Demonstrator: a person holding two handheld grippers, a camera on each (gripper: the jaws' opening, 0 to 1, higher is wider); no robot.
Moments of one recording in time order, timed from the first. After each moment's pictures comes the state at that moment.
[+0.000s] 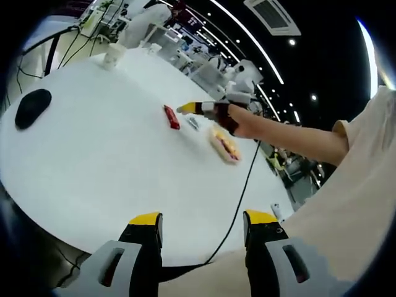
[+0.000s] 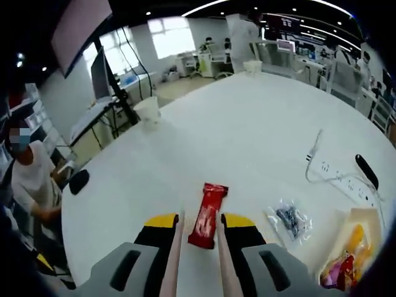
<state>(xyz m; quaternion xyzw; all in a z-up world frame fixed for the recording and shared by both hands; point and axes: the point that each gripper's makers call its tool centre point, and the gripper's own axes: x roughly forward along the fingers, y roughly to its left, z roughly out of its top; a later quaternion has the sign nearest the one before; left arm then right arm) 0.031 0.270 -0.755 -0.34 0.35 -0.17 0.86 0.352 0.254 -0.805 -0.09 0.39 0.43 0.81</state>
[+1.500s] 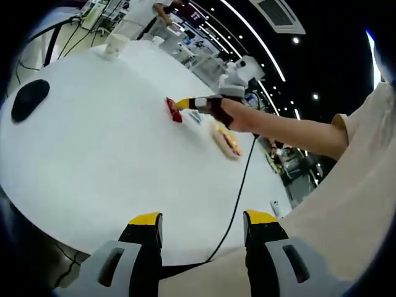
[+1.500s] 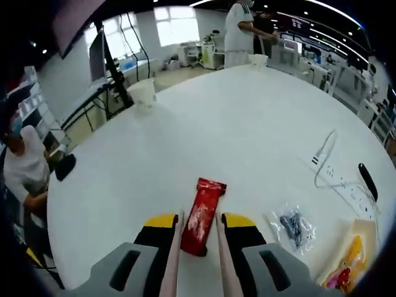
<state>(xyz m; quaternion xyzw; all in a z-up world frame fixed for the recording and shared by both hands) 0.034 0.268 -0.769 -0.35 0.37 -0.18 0.84 0.364 0.260 -0.838 -0.14 0.40 0.42 0.80</state>
